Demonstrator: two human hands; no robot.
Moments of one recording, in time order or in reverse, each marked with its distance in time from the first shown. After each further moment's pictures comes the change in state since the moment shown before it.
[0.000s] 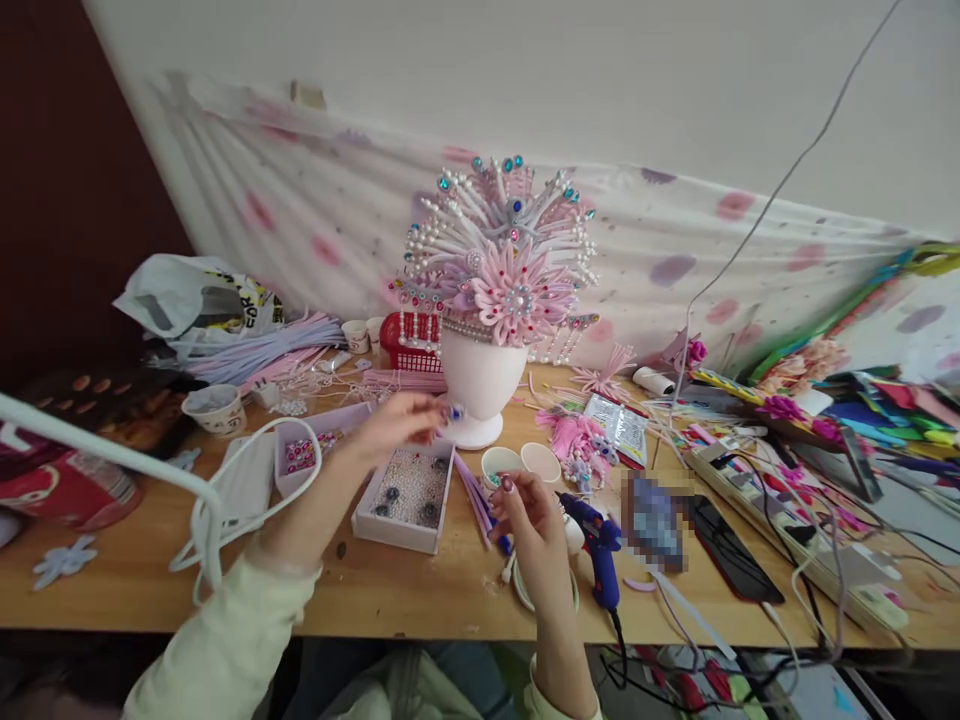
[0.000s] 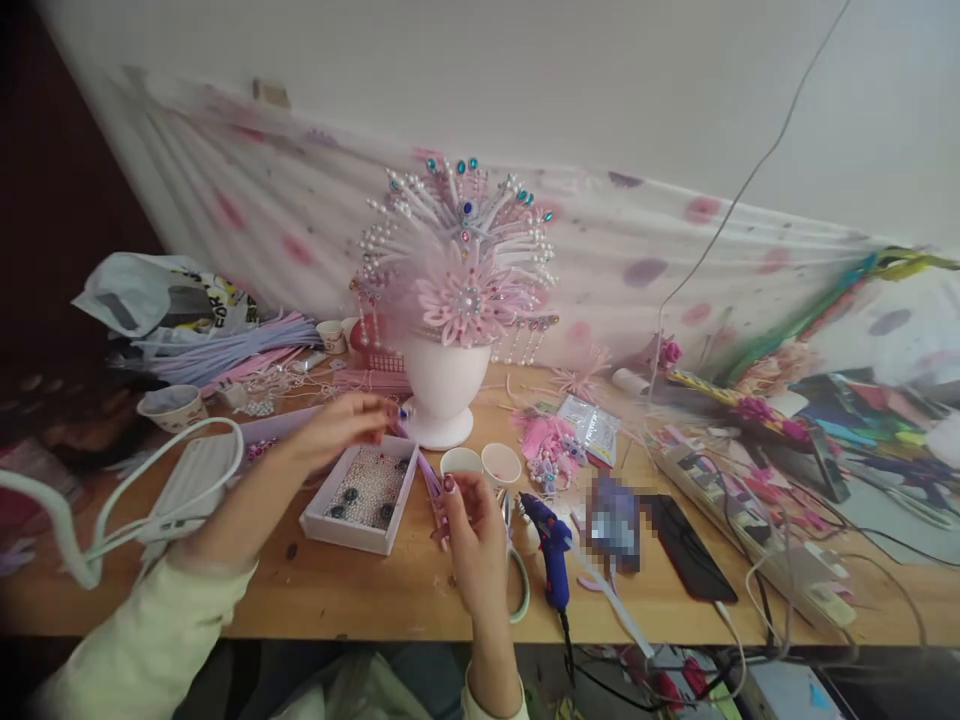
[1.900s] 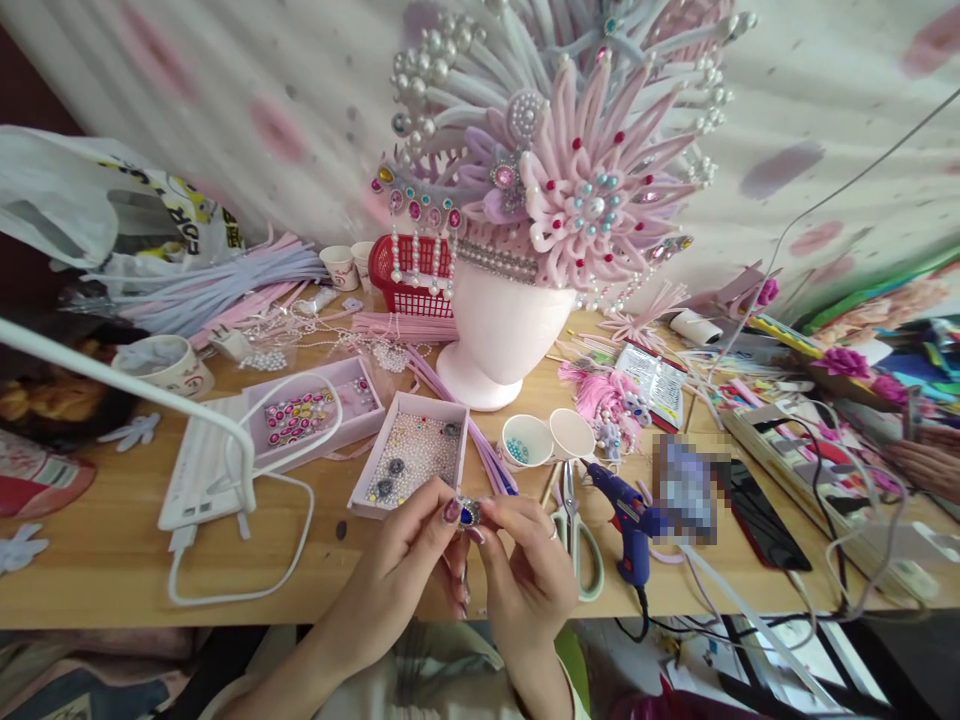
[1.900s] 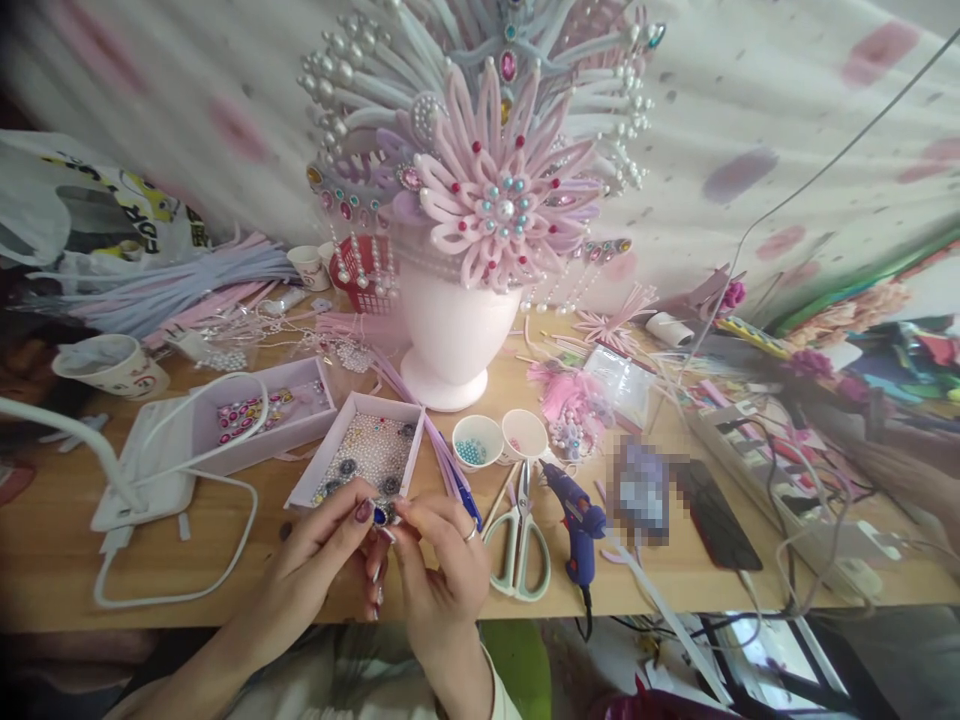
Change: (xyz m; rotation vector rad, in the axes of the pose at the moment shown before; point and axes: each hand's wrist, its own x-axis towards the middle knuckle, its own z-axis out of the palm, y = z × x) left_hand -0.101 -0.042 0.046 -0.260 -0.073 -0.222; right_hand -0.033 0.020 0.036 -0.310 0.035 -0.531
